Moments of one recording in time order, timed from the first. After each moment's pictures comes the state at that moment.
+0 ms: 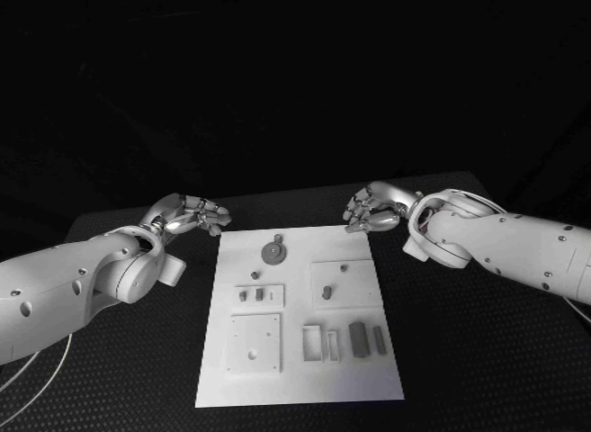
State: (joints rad) left arm 1.24 -0.77 -0.12 1.25 -0.38 -0.27 0.26; left_hand 1.06 -0.11 0.54 -0.28 0.07 0.90 0.16 0.30 0.50 1.22 0.11 0.07 0.22 1.01 0.05 0.72 0.37 0.03 0.75 -0.06 0.61 1.22; right arm 1.25 -0.83 -0.07 1.31 -1.13 -0.23 0.07; right_hand 1.07 -0.17 0.67 -0.23 0.13 0.86 0.17 0.35 0.42 1.05 0.11 0.41 0.16 1.20 0.01 0.37 0.98 0.26 0.91 0.15 0.46 1.16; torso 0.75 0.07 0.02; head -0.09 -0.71
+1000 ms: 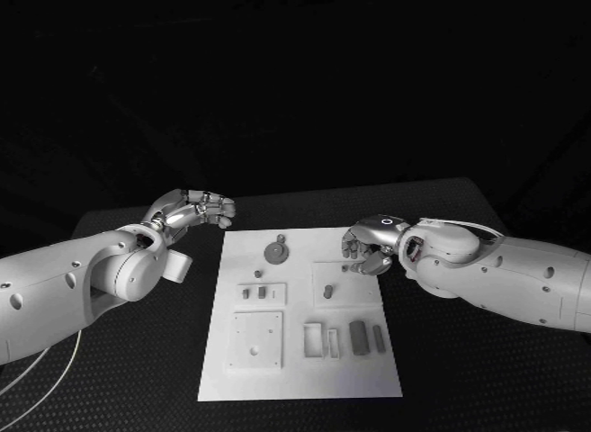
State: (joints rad) left arm 1.24 -0.80 -0.12 1.32 -0.21 -0.22 0.33; left_hand 1.06 -0.11 0.50 -0.28 0.06 0.88 0.16 0.30 0.50 1.22 0.11 0.07 0.20 0.95 0.09 0.60 0.38 0.03 0.69 -0.01 0.56 1.22; right arm 1.19 -0.82 -0.13 1.40 -1.65 -0.21 -0.04; right_hand 1.14 -0.25 0.75 -0.20 0.06 0.91 0.15 0.36 0.42 1.14 0.10 0.30 0.17 1.24 0.00 0.37 0.98 0.26 0.96 0.13 0.46 1.17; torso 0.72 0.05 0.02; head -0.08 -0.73
